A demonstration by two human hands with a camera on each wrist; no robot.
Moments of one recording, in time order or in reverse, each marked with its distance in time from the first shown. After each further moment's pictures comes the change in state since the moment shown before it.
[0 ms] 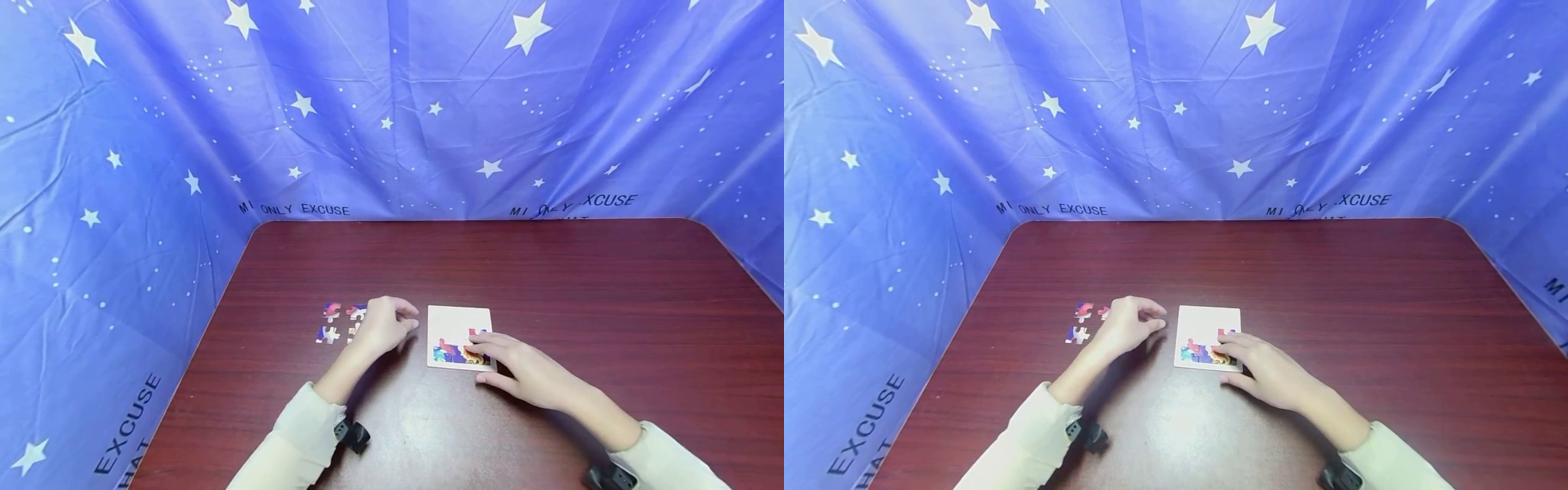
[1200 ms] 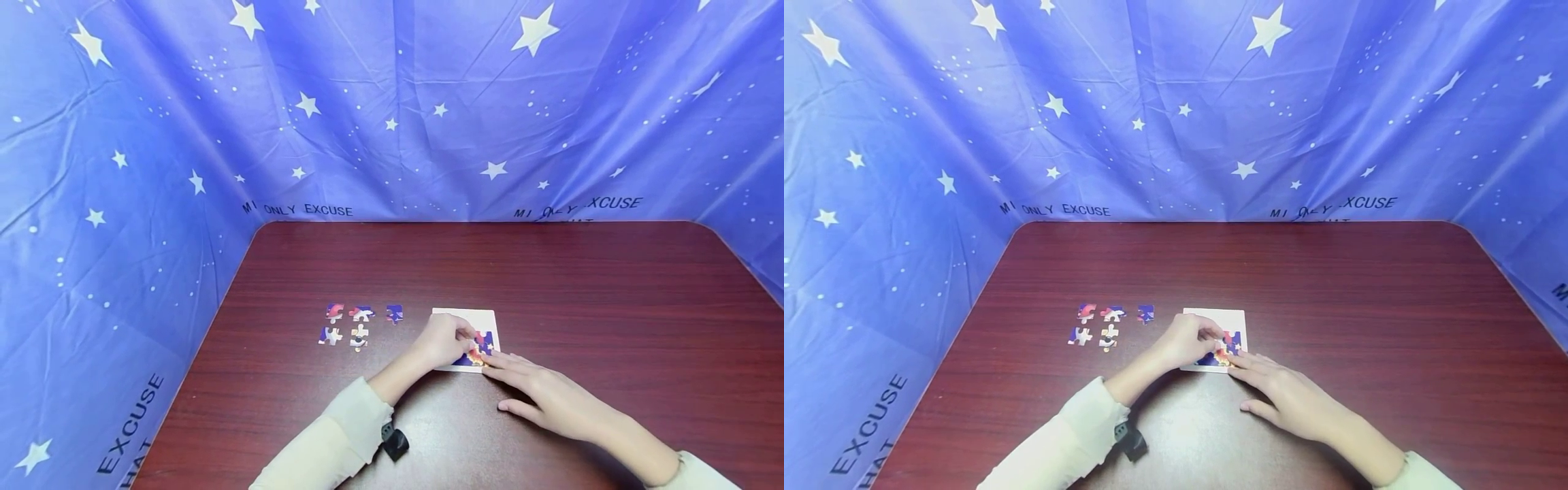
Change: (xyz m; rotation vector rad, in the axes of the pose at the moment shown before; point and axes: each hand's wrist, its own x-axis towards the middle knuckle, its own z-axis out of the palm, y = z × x) left_hand 0.017 0.032 0.070 0.031 -0.201 0.112; right_hand -0.033 0.004 0.004 -0.070 0.090 -0.195
